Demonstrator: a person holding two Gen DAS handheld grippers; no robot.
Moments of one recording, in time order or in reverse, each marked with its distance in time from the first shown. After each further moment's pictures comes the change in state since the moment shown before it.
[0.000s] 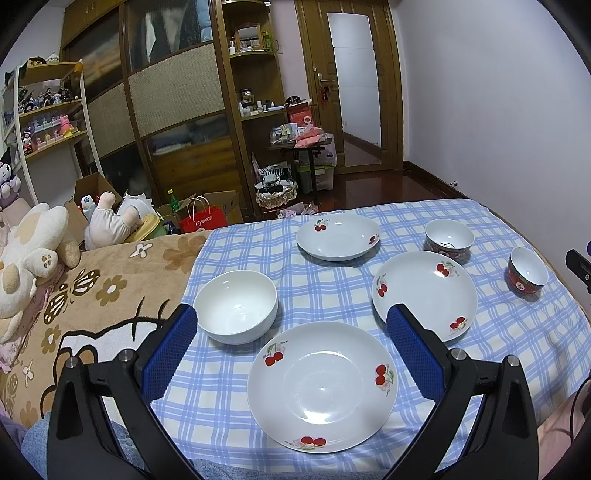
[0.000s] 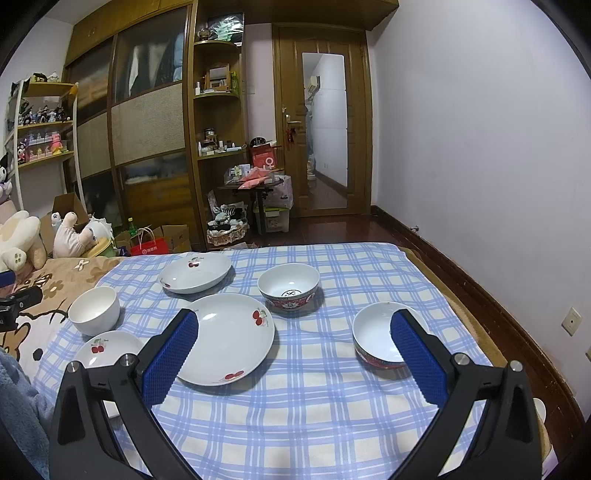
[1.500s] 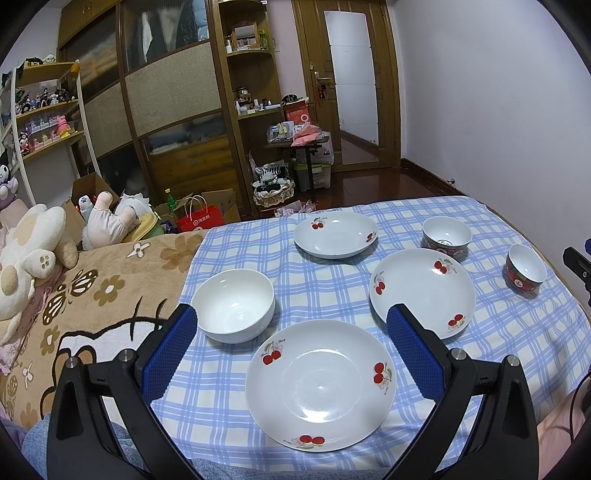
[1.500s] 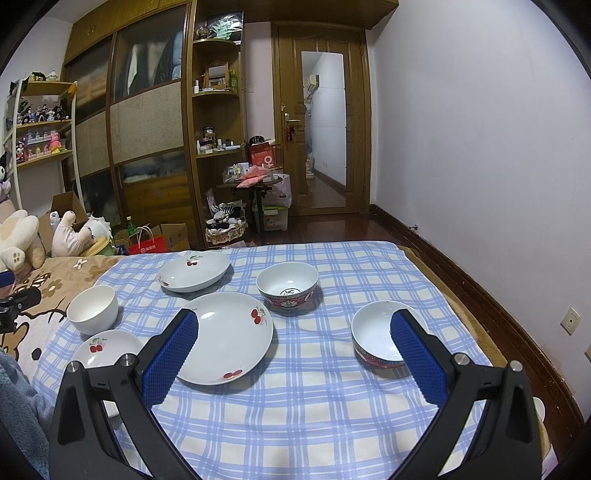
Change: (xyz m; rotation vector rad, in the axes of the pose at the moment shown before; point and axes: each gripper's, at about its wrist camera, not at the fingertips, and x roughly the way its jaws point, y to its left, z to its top) left arm 0.004 -0.008 0.002 0.008 0.006 -0.007; right arm 0.001 0.000 0.000 -0.002 0.002 0.000
